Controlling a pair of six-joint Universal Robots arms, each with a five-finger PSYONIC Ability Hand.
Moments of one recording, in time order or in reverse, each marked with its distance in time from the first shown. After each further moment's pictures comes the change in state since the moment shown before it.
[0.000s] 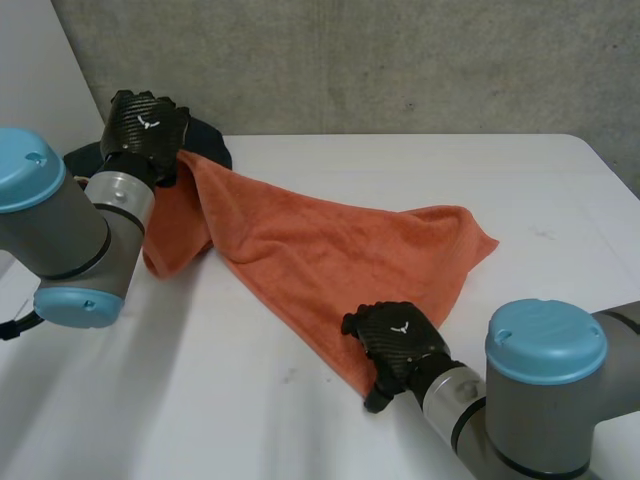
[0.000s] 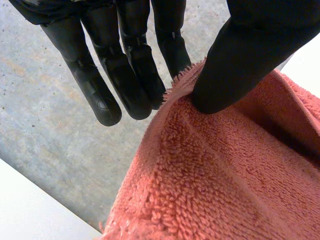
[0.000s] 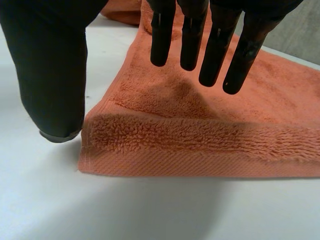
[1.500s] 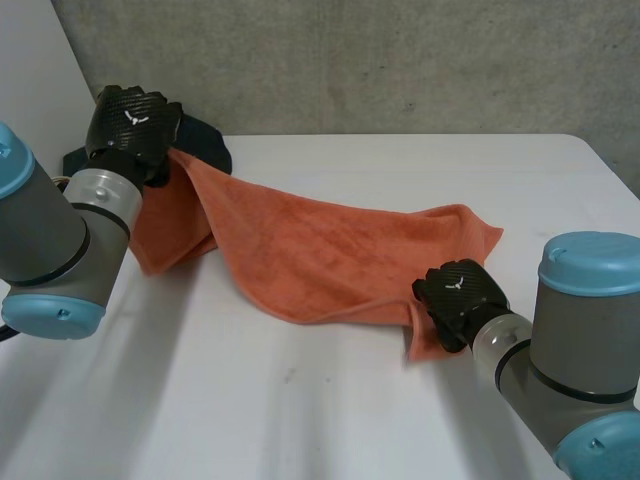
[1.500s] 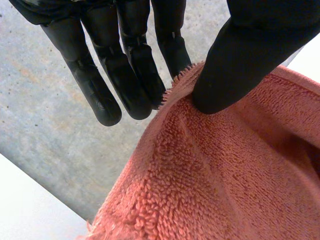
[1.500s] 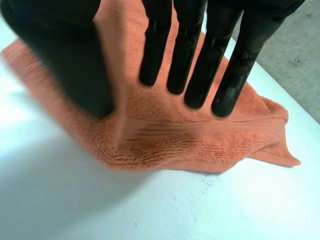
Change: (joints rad) left arm 0.000 0.105 -0.057 -0.066 0.001 -0.040; right arm -0.160 -0.040 -0.102 0.165 0.086 -0.387; left_hand 0.000 0.000 0.000 0.000 0.000; right_hand 0.313 0.413 0.405 0.410 0.425
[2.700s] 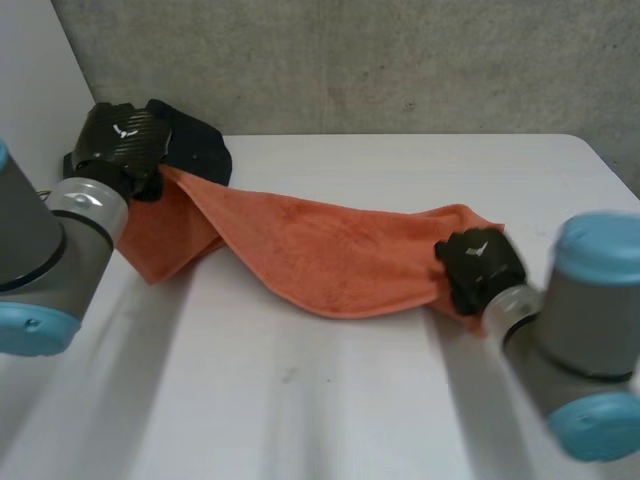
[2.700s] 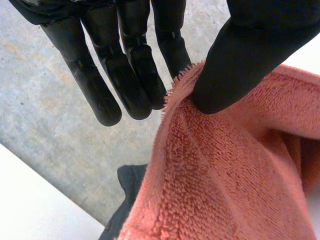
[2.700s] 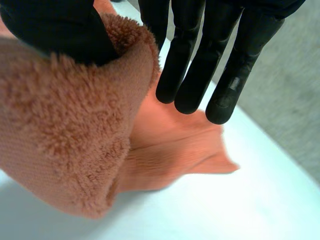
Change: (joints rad) left arm 0.018 0.060 -0.031 -0.120 0.003 -0.042; right arm -0.014 0.009 -0.035 -0.110 0.098 0.091; left_hand 0.000 0.000 0.000 0.000 0.000; right_hand 0.290 0.328 0.328 0.330 0.299
